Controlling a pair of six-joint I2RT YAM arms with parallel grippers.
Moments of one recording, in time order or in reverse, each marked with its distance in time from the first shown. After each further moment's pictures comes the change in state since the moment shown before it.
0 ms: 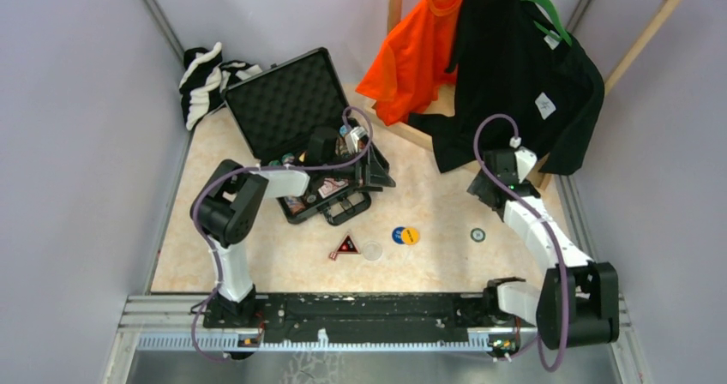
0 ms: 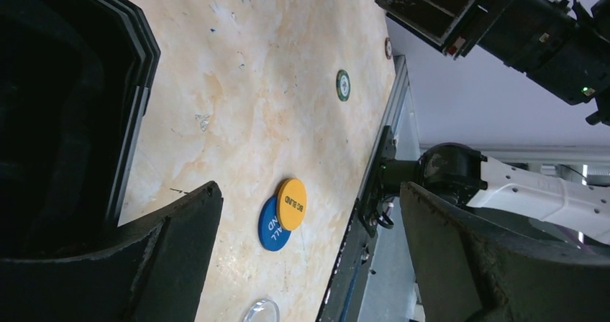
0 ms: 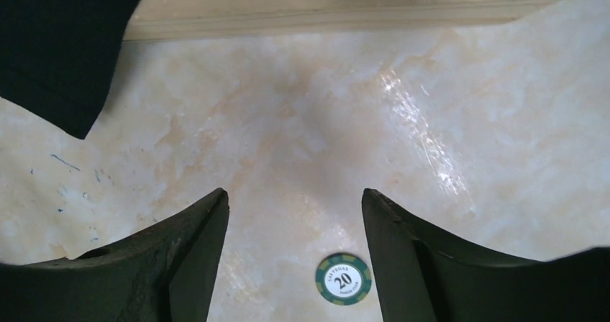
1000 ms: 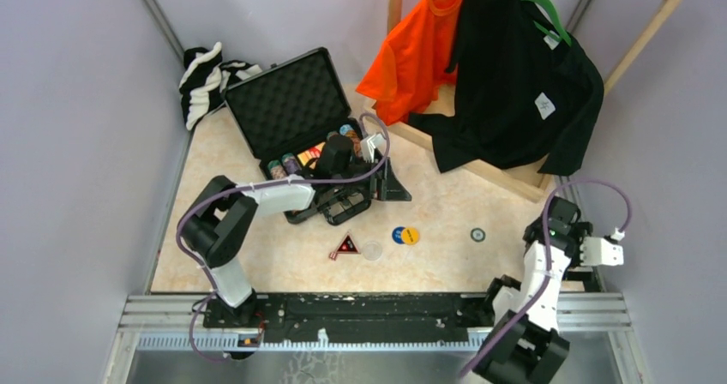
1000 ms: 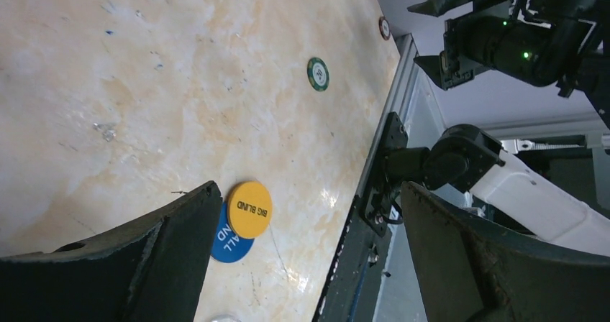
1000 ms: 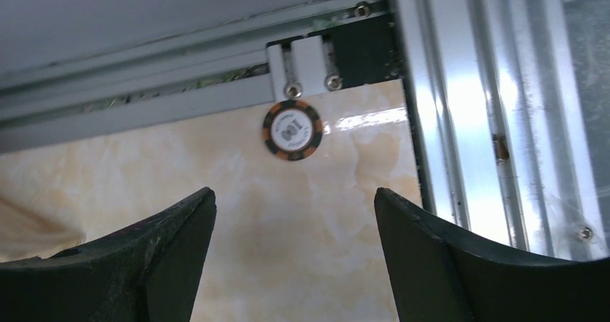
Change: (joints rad) left arm -0.154 -0.146 -0.024 -0.055 -0.176 0.096; right arm -0.609 -0.398 -0.263 -0.208 0.369 0.455
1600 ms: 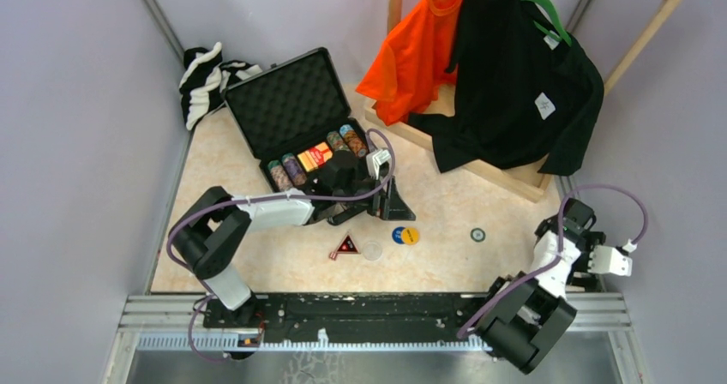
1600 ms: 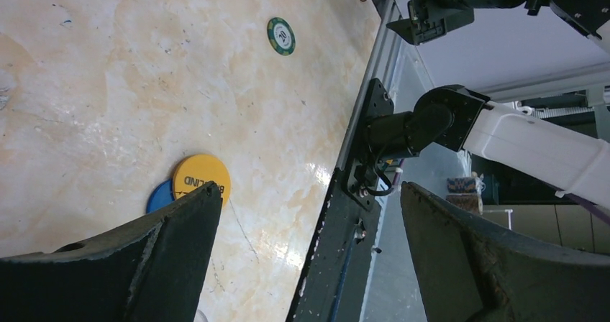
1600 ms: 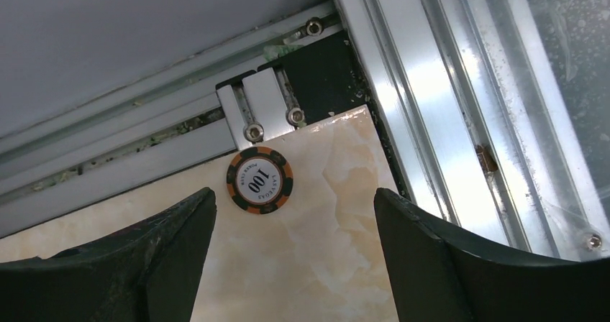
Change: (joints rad) left arm -0.106 -0.096 -0.121 0.056 -0.023 0.000; right arm -0.220 0.156 0.001 0.109 -0.021 0.029
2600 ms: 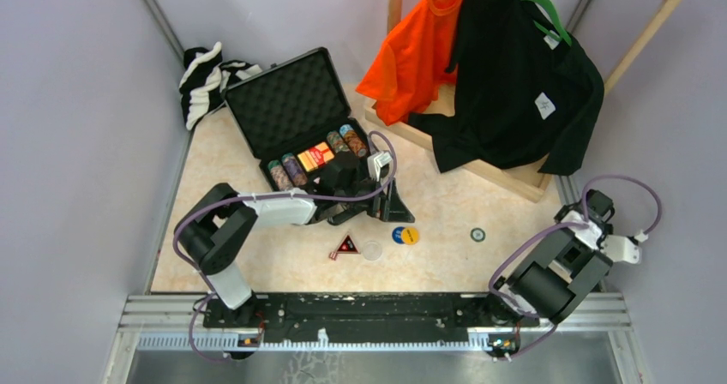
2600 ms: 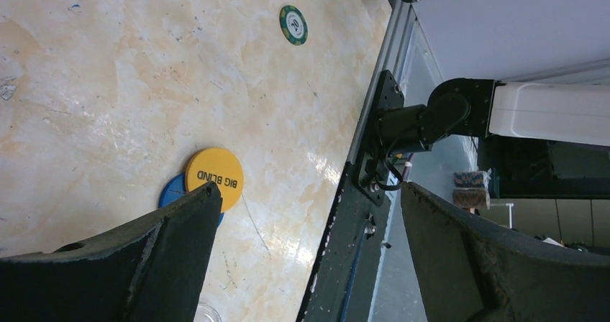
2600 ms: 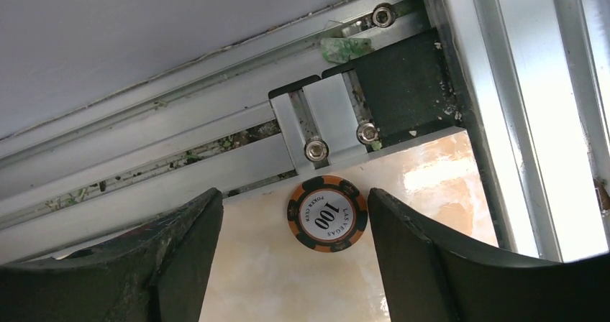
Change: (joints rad) left arm 0.001 0.039 0.001 0.005 0.013 0.020; right arm -0.092 0.360 0.125 0.175 -0.167 -0.057
